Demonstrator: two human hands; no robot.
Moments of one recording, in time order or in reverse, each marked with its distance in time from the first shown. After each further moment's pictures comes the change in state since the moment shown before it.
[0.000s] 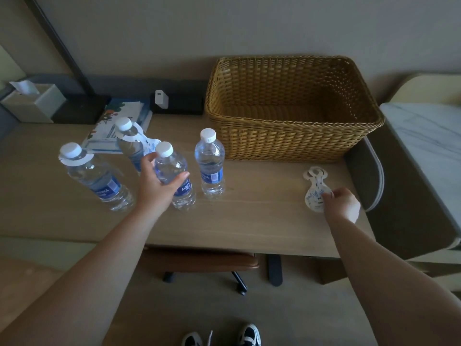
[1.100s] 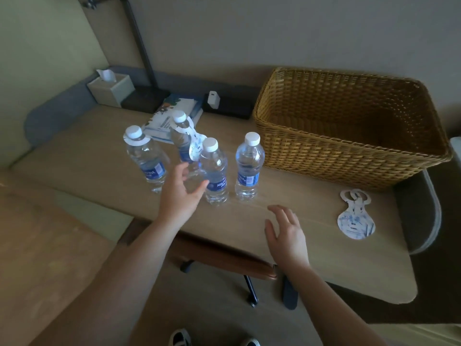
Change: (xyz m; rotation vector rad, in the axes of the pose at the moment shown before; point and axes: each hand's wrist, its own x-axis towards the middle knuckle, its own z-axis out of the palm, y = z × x) left_hand -0.048 0.002 -0.026 0.158 0.174 0.036; right_hand -0.169 -0.055 0.039 0.082 -0.390 -0.964
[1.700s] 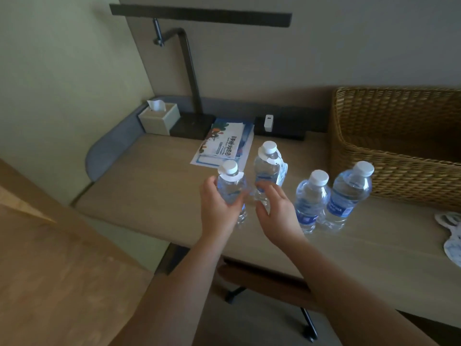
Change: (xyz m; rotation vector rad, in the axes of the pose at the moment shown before) left_hand 0.090 -0.061 -0.097 -0.145 0.074 -0.009; right_hand 0.105 -0.201 0.139 0.212 -0.033 -0.072
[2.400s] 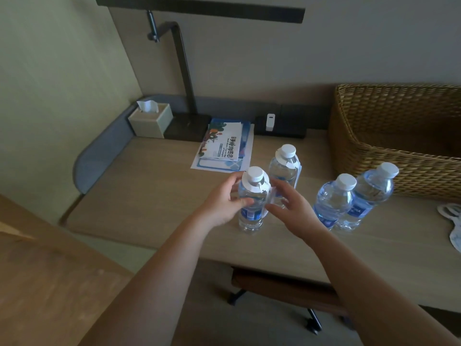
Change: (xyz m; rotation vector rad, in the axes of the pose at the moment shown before) left_hand 0.078 -0.024 -0.033 -0.093 -0.735 -0.010; right_hand 0.029 0.010 0.015 0.210 -0.179 0.311
